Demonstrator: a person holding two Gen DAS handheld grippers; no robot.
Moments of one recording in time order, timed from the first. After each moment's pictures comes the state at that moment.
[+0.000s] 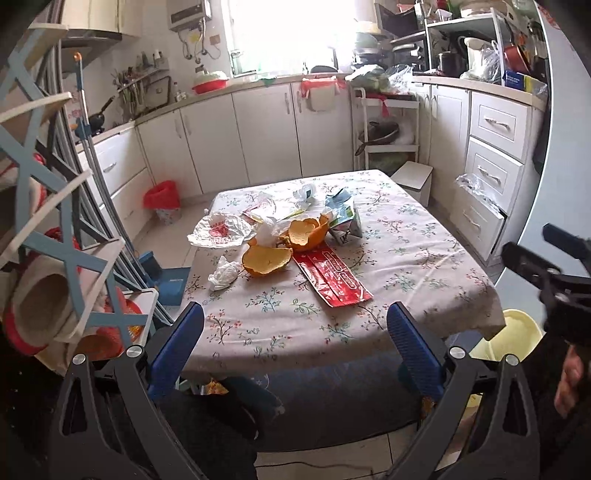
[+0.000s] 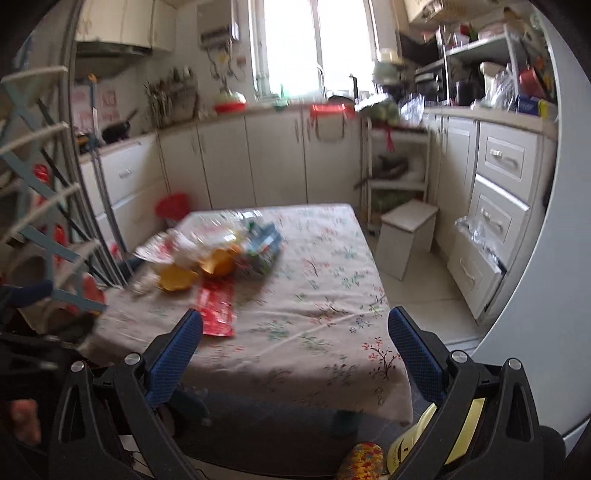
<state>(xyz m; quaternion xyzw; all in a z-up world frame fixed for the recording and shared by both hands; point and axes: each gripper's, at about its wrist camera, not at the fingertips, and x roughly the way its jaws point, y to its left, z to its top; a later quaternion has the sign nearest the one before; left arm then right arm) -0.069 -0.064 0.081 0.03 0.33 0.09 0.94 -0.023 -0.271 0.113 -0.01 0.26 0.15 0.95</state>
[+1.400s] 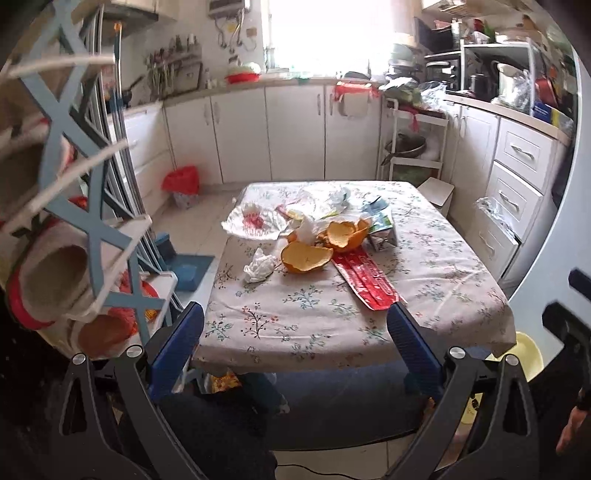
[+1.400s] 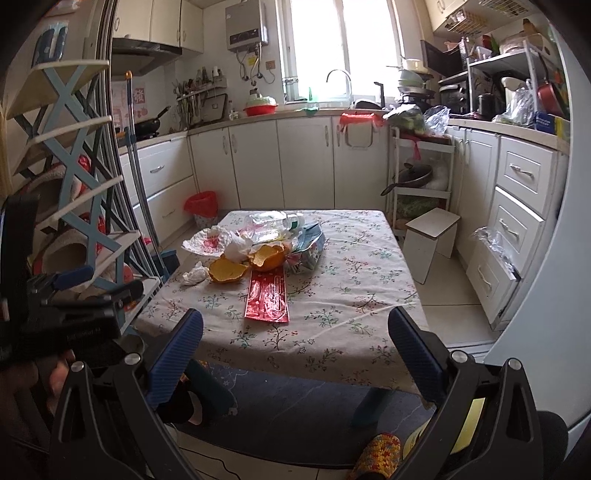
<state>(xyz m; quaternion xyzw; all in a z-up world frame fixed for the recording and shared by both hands) -0.071 0.001 0.080 -0.03 0.33 0.13 0.94 -0.052 -0.234 0.109 -0.02 0.27 0.20 0.94</state>
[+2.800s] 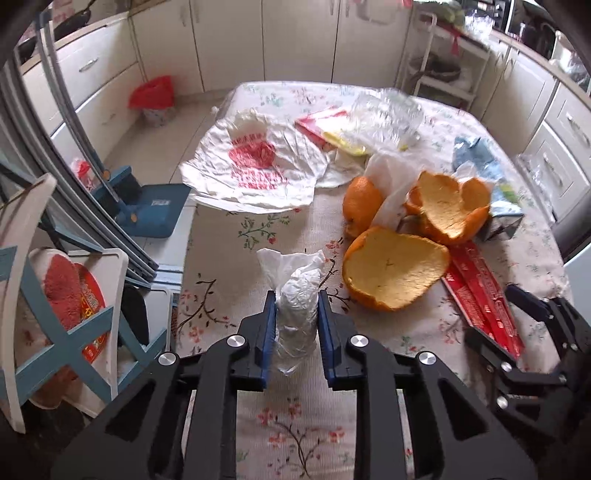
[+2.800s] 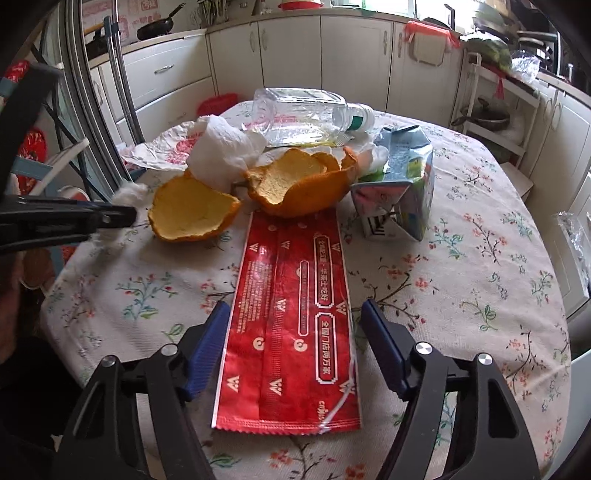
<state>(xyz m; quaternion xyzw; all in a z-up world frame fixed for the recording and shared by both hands) 0.121 0.109 -0.028 -0.08 0.49 0.09 0.86 0.123 -0.110 -0.024 -0.11 0.42 0.24 0.87</state>
